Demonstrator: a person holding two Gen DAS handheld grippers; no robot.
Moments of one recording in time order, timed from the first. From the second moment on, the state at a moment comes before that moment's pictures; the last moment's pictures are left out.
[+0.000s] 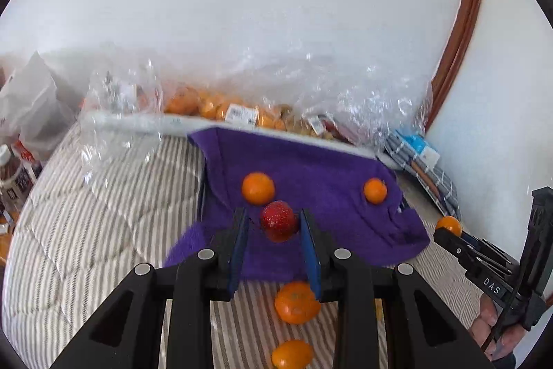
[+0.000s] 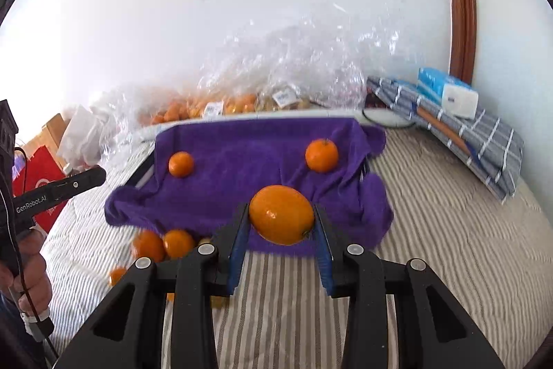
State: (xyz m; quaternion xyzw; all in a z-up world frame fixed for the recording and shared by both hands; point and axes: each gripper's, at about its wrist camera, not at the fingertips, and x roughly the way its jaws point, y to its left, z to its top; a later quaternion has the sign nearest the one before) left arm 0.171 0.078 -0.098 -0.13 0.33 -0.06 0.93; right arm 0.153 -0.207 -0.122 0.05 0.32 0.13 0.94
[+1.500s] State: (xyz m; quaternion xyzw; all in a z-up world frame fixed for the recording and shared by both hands) left arm 0.234 0.072 -0.160 -0.15 0.40 -0.02 0.90; right arm 0.234 -0.190 -0.175 0.08 0.39 0.13 0.91
